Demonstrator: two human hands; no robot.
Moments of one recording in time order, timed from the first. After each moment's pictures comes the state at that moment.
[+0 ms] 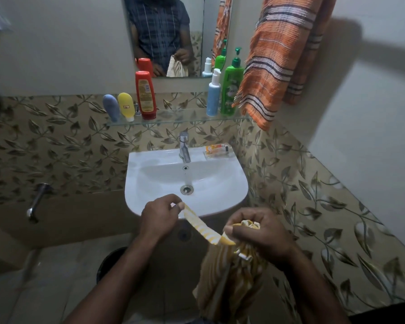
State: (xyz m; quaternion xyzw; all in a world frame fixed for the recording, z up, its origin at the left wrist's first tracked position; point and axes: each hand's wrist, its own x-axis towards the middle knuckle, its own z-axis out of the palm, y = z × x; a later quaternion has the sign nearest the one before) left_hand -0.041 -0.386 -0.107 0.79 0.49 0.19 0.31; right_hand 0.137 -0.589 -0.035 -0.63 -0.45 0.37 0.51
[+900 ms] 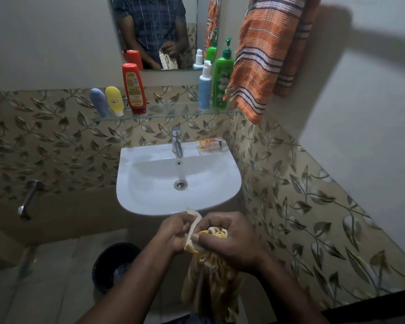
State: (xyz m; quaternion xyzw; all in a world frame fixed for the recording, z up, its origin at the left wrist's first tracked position) left_hand 0.016 -0.429 -0.131 0.28 0.52 0.14 0.80; right_hand 0.112 -0.582 -0.049 -0.62 -0.53 0.31 0.48
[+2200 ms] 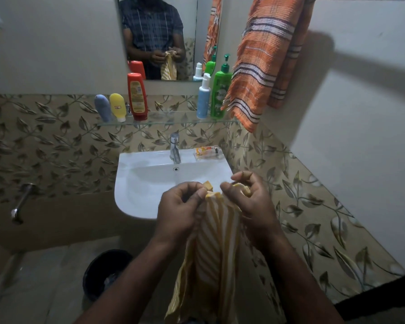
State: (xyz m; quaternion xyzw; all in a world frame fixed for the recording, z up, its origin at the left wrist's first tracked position) left_hand -0.012 -0.482 -0.028 0.61 0.31 0.40 0.61; right_hand 0.130 -0.575 -0.011 -0.65 -0.34 0.25 0.64
